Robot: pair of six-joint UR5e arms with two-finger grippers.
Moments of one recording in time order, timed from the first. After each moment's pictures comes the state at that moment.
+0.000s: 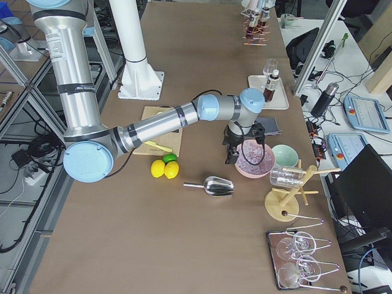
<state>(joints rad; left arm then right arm) -1.45 -2.20 -1.38 -1.64 -2.29 1.07 1.39 -1.47 1.80 -1.95 2.33 -0.01</state>
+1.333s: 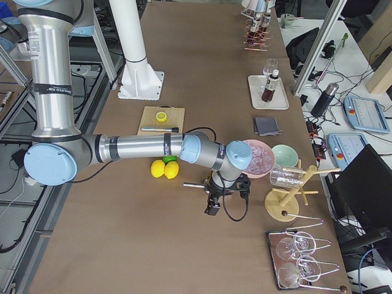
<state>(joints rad) -1.40 -2.24 -1.32 -1.68 -2.28 1.06 1.50 -1.55 1.64 -1.91 2.24 -0.14</state>
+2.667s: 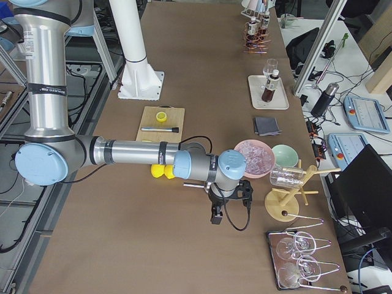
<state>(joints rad) -1.39 -2.24 -1.32 -1.69 -2.29 1.05 1.54 -1.58 1.58 -1.67 2.27 -0.06</state>
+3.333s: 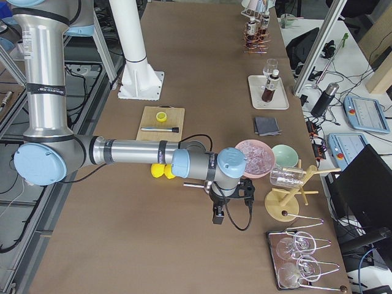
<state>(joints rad) -1.40 -2.23 -1.36 -1.69 -2.31 1.04 1.57 -1.58 1.60 -1.67 2.27 -0.06</state>
